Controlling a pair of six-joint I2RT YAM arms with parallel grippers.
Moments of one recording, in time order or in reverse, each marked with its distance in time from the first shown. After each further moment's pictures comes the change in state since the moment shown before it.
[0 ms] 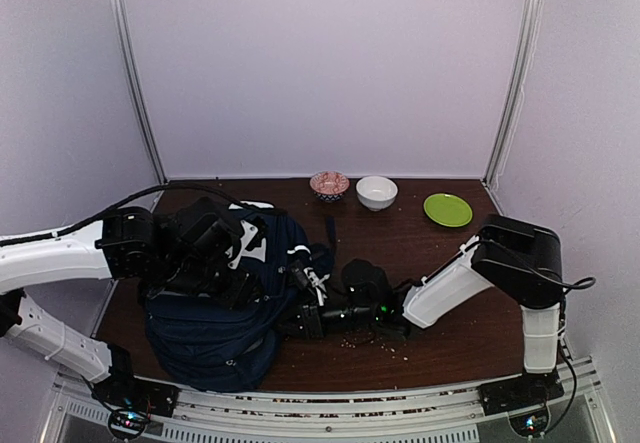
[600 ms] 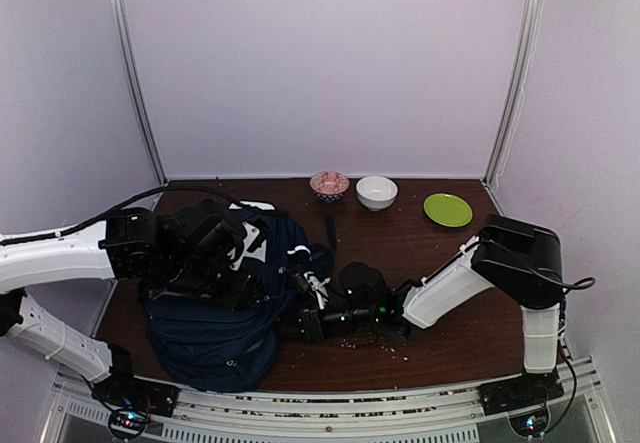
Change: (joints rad) left arm 0.000 0.014 -0.002 0.001 0.000 0.000; right arm 0.000 0.000 -0.001 -0.070 0.024 -0.018
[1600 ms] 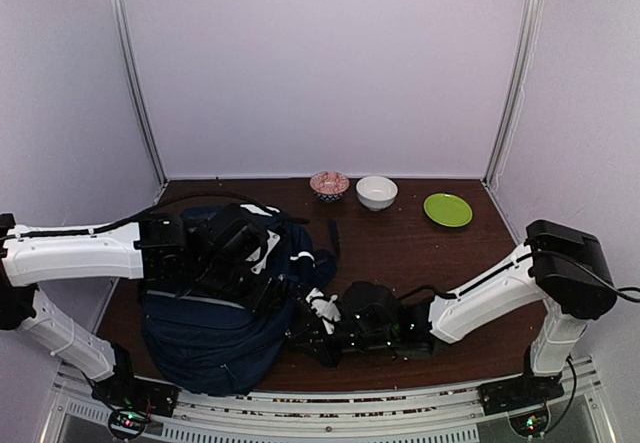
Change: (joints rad) left arm 0.031 0.122 -0.011 0.126 0.102 0.001; right arm 0.164 -0.239 -0.106 -0.264 0.314 -0.291
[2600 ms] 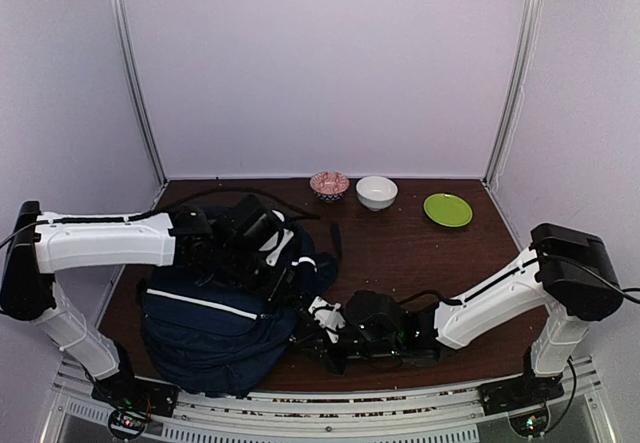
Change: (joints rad) left arm 0.097 0.156 0.053 0.078 0.159 0.035; right arm 0.039 -0.029 -0.040 -0.015 0.093 -0.104
